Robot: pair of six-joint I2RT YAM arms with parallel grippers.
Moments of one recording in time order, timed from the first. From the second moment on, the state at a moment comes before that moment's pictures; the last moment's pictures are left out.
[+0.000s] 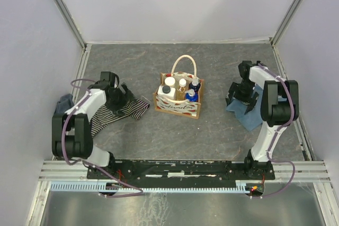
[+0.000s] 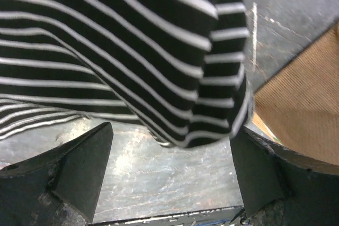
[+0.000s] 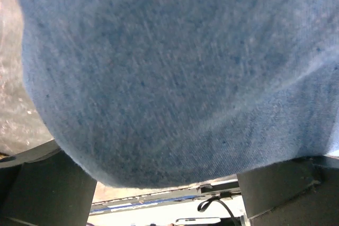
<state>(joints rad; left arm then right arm) -0.03 1.46 0.90 -0.62 0.21 -0.69 0.01 1.92 1.31 -0.99 0.04 0.51</state>
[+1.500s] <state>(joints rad) 0.06 1.86 1.33 -0.69 -0.03 -0.68 -0.12 2.04 1.63 -1.00 0.13 0.46</state>
